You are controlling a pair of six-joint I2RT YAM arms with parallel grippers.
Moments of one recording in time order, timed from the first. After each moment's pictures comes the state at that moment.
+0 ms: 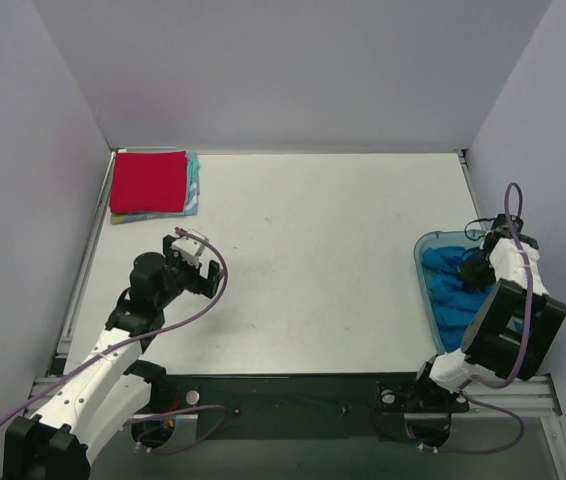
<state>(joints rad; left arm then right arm) -0.30 0.78 0.41 0.03 0.21 0.09 -0.48 1.53 0.94 -0.73 0.09 0.49</state>
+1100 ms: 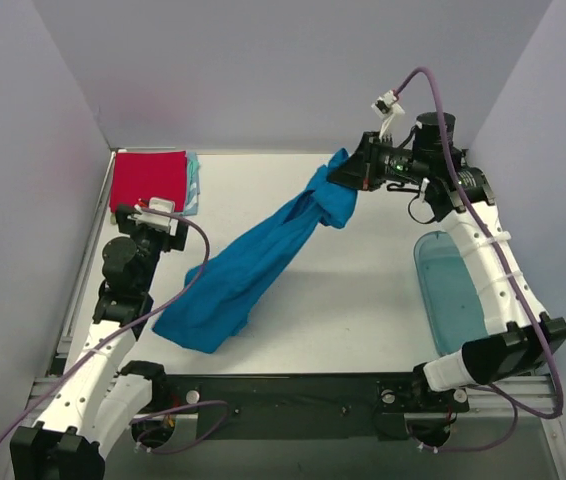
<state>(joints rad) -0.16 0.81 0.56 0.28 -0.07 0.27 0.32 1.42 1.67 -0.53 -0.77 0.32</state>
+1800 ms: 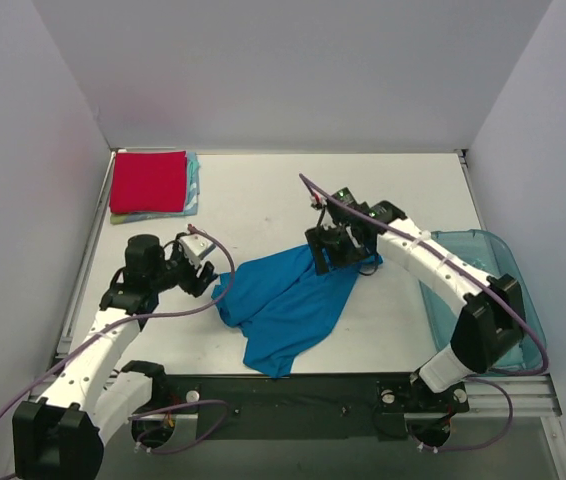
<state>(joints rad) -0.17 0.90 0.57 -0.19 0.46 0.37 0.58 1.59 1.36 -0.89 -0.01 0.17</state>
